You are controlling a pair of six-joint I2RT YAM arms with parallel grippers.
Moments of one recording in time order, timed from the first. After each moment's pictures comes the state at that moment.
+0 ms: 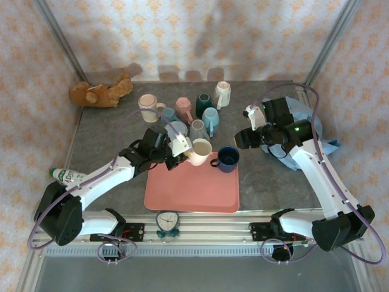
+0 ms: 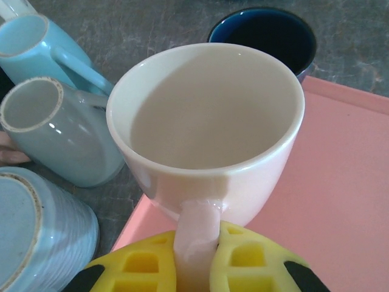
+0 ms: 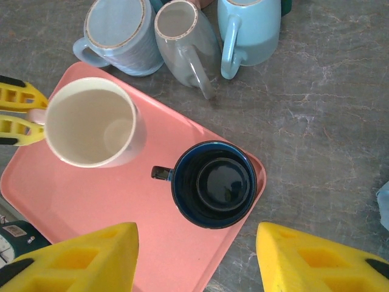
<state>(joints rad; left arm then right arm) -0.55 1.28 0.80 -0.21 0.34 0.42 0.33 1.21 1.32 -1.06 -0.30 -0.02</state>
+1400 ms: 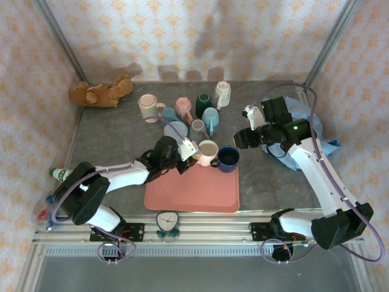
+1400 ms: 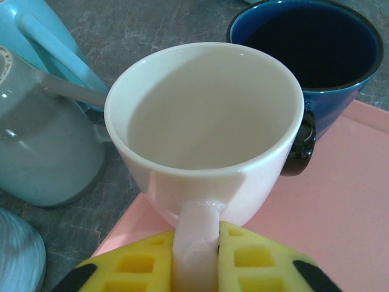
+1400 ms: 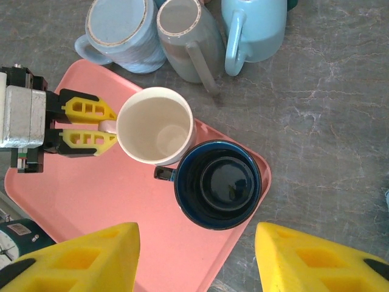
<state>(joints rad) -0.62 1.49 0.64 0.28 0.27 0.24 0.33 1.22 1.32 -1.06 -0.32 -0.02</state>
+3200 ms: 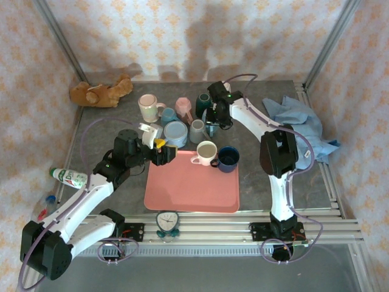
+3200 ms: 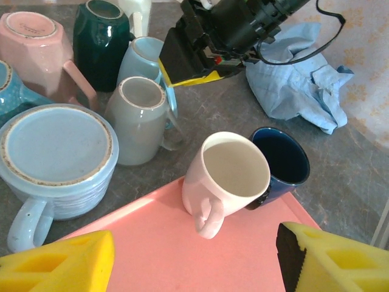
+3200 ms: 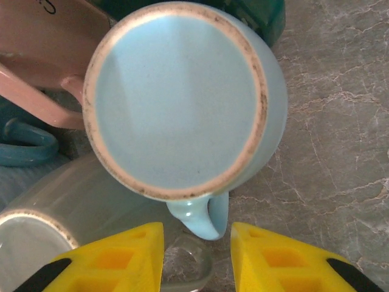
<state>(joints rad) -0.37 0.96 0.66 -0.16 0.39 -0.20 0.47 2.10 1.84 -0.91 -0.07 0.51</state>
